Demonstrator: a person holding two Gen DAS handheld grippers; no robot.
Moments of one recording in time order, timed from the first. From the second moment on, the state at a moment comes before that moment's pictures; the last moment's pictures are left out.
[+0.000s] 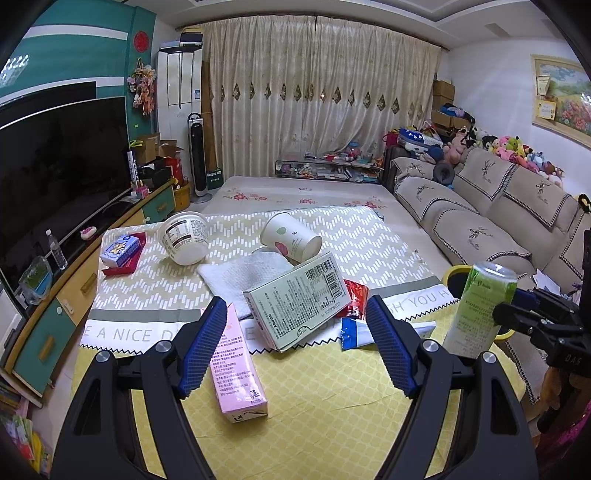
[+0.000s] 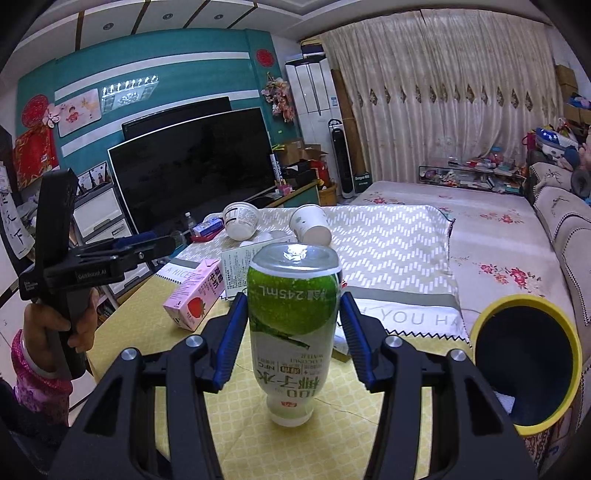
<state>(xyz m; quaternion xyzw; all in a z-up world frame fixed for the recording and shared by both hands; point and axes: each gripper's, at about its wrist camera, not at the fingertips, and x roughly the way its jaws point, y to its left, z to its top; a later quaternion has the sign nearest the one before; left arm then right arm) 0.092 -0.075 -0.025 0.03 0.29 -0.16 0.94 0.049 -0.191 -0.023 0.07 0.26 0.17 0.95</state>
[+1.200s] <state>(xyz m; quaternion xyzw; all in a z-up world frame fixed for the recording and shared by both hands) 0.106 -0.087 -0.042 0.04 0.31 -0.16 0.94 0.096 -0.391 -0.119 0.12 0.32 -0.18 0.93</state>
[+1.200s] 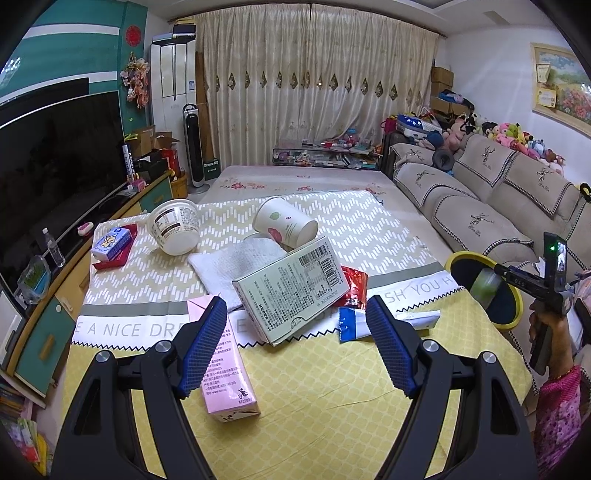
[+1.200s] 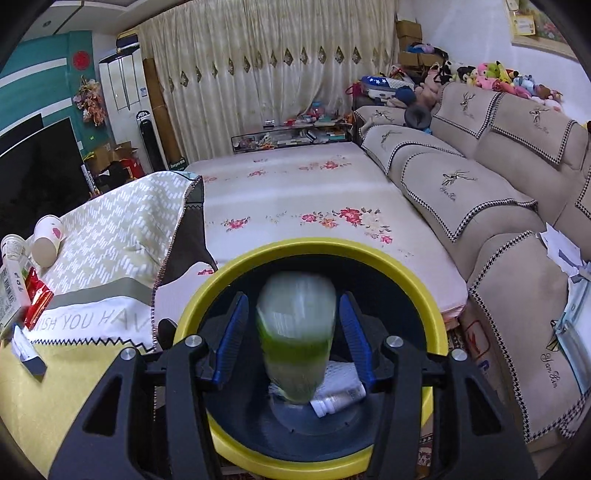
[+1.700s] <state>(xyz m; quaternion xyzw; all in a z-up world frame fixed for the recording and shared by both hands) 0.107 -0.056 -0.072 0.04 0.35 -0.11 0.93 0.057 -0.343 -0.088 0.12 0.28 -0.13 0.94</state>
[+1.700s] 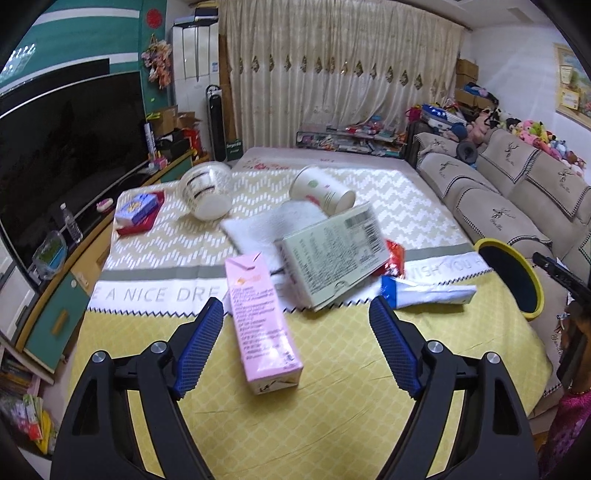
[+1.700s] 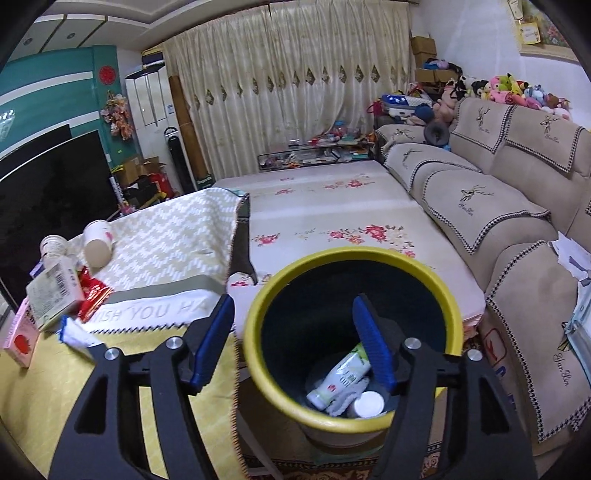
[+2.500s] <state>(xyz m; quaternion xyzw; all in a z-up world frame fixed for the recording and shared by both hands) 0.133 -0.049 -0.135 0.01 0.43 -0.07 0.90 0.058 -0.333 -0.091 0.14 0.28 -0.09 0.95</state>
